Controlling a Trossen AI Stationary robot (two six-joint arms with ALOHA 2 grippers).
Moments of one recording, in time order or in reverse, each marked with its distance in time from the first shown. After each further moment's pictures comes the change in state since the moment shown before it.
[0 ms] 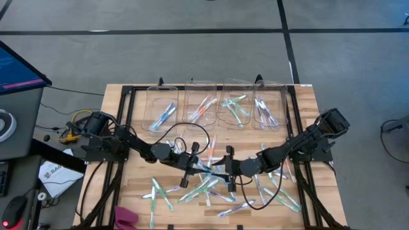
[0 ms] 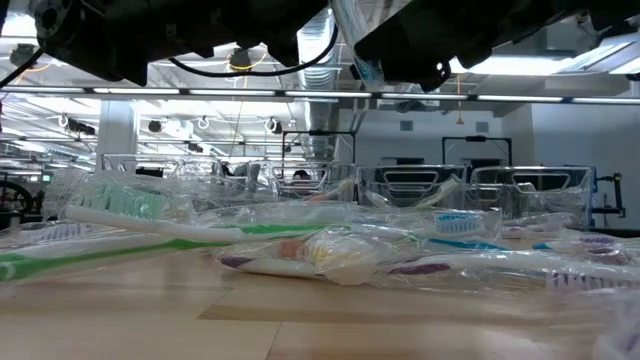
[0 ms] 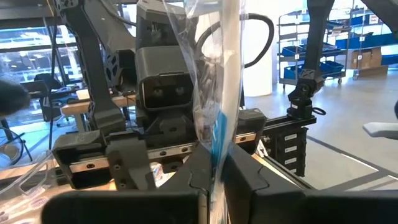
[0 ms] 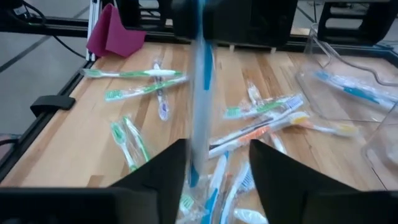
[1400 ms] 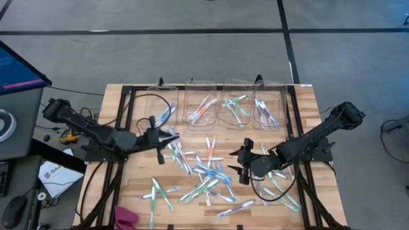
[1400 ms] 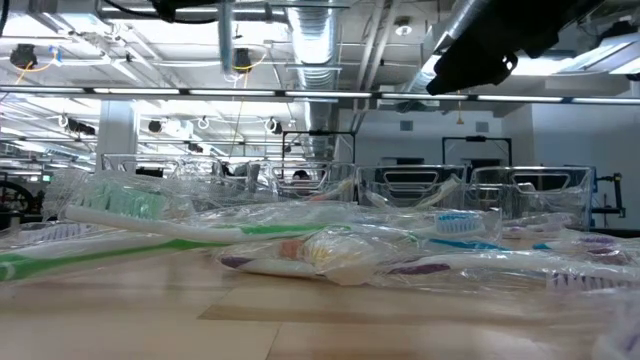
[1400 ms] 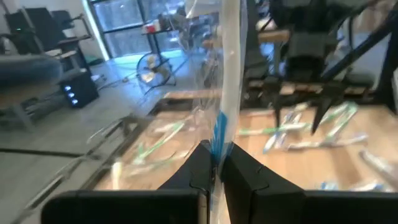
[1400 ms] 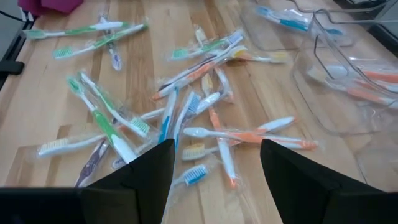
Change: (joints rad) left arm -0.121 -0.826 -0.035 -1.075 -0.736 -0.062; right arm 0.063 -0.253 0.000 -0.545 0.157 0.261
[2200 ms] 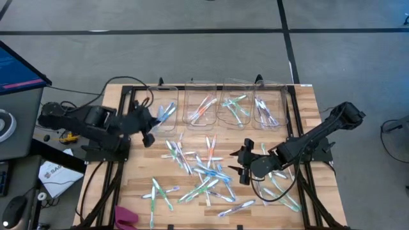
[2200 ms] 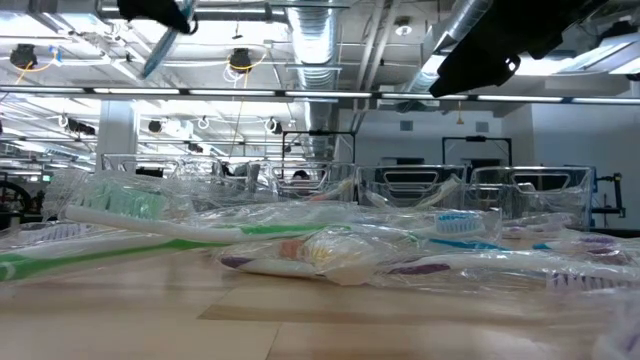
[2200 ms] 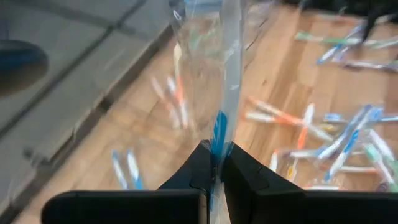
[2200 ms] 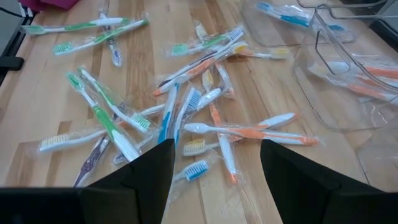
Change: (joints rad) left arm 0.223 -0.020 0.453 -1.105 0.143 -0.486; right arm 0.001 0.000 0.000 -0.015 -0.001 0.011
